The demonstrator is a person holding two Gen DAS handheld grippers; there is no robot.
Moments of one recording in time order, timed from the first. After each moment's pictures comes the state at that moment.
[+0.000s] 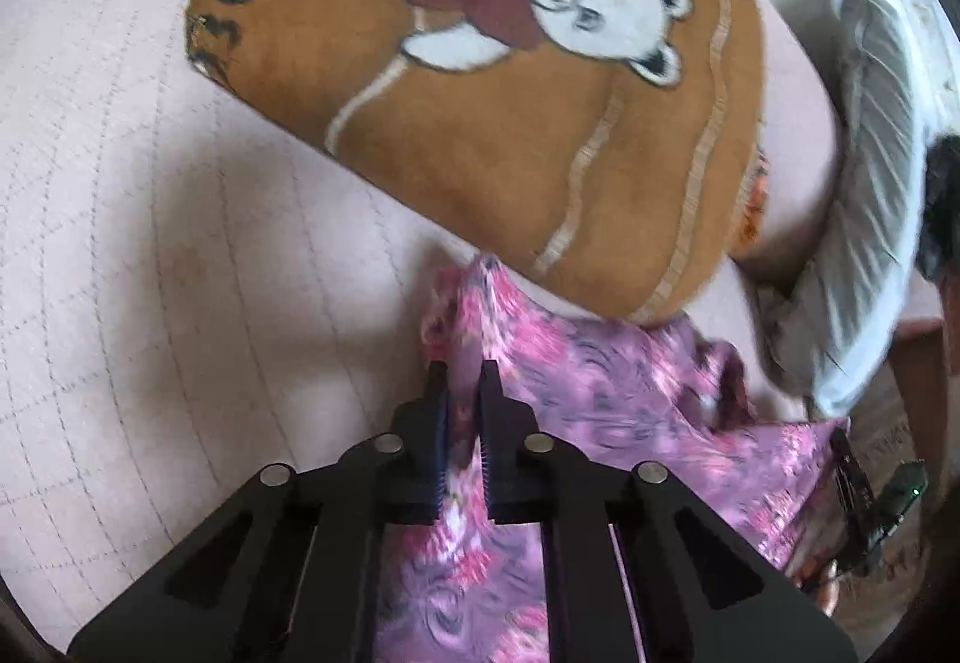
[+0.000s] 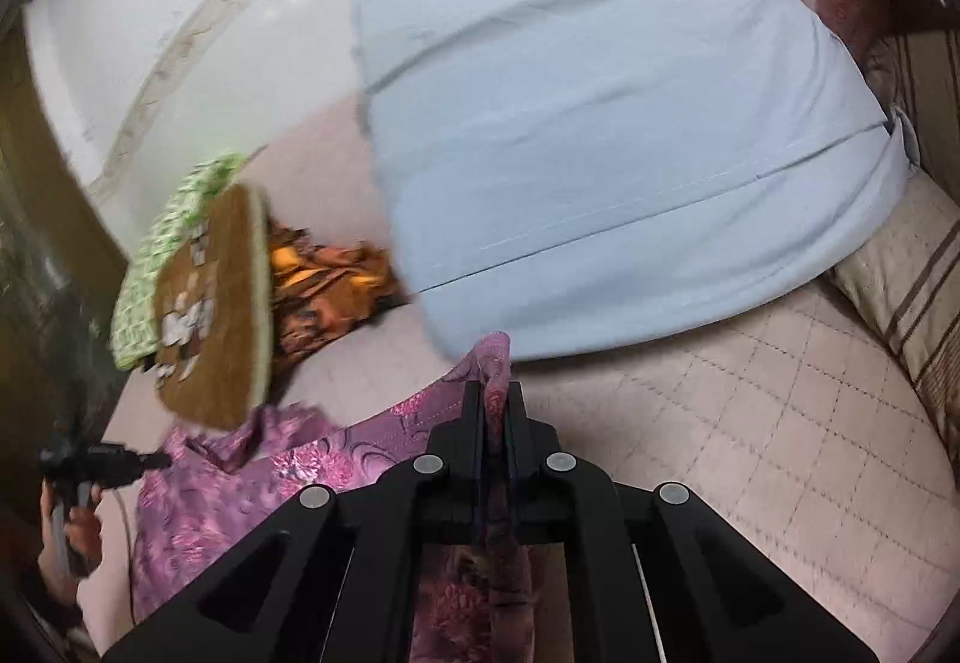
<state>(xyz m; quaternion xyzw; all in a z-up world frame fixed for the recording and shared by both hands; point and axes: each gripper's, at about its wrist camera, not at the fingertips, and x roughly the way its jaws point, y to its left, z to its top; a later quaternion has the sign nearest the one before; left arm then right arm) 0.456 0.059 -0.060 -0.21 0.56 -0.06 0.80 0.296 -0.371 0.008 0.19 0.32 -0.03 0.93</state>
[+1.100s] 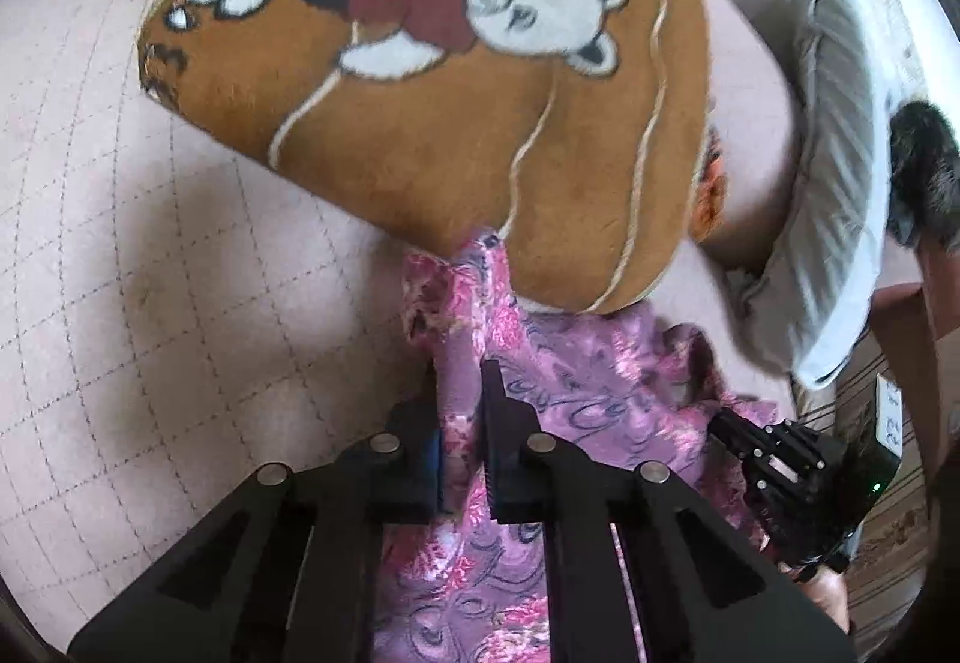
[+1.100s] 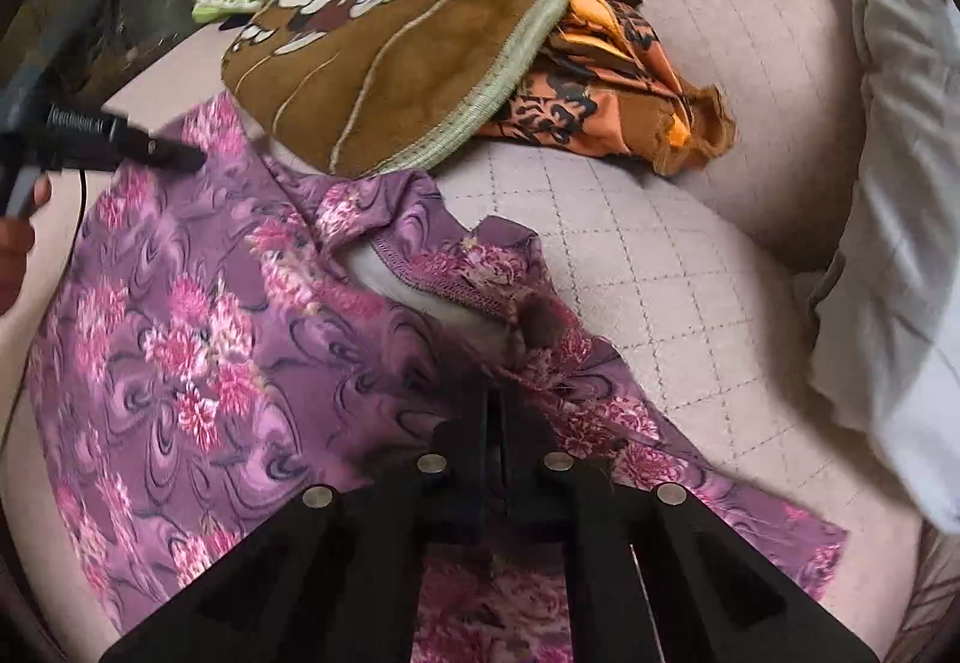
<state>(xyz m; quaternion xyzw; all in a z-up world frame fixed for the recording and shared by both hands) 0.436 0.057 -0.048 -0.20 0.52 -0.13 0.82 0.373 -0.170 -0.038 -0.14 0.46 0.14 0.86</state>
